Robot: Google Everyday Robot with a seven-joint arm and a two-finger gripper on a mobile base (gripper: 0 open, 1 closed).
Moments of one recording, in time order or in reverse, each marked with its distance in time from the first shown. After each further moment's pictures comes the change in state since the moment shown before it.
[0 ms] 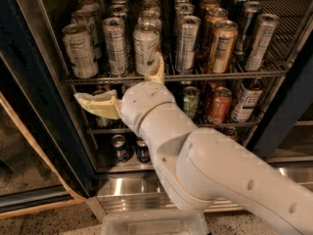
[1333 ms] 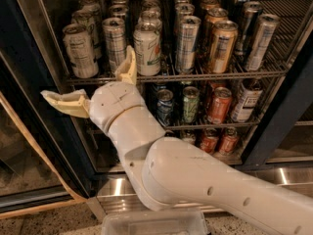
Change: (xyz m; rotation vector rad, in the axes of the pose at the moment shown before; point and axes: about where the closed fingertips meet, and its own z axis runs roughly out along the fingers) arm -0.023 0.048 0.026 -0.026 -0.156 -0.011
